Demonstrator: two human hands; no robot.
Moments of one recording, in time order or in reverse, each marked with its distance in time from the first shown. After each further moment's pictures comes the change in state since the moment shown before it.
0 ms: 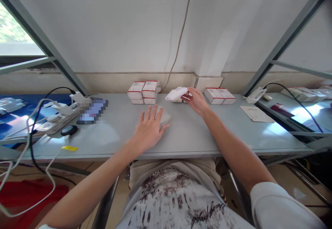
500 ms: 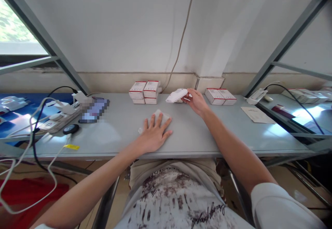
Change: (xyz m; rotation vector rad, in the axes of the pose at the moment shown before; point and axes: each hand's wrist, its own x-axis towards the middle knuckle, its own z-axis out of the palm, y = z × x) left_hand -0.002 -0.005 0.036 -0.287 -0.288 0.002; right_hand -0.001 0.002 0.003 -0.079 0.001 0.007
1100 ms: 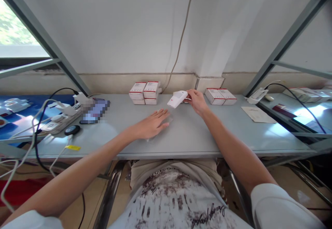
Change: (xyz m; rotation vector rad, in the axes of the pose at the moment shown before) left_hand 0.028 -0.032 -0.042 -0.061 -0.045 0.304; right_hand 0.007 0.007 -0.003 -0.116 0.095 -0.021
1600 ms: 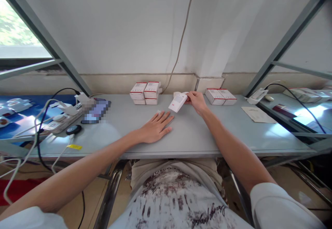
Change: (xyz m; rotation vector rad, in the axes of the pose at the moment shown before) left_hand 0.003 -0.001 0.029 0.090 -0.008 0.019; right_hand 0.003 0.007 -0.004 -0.080 0.049 0.004
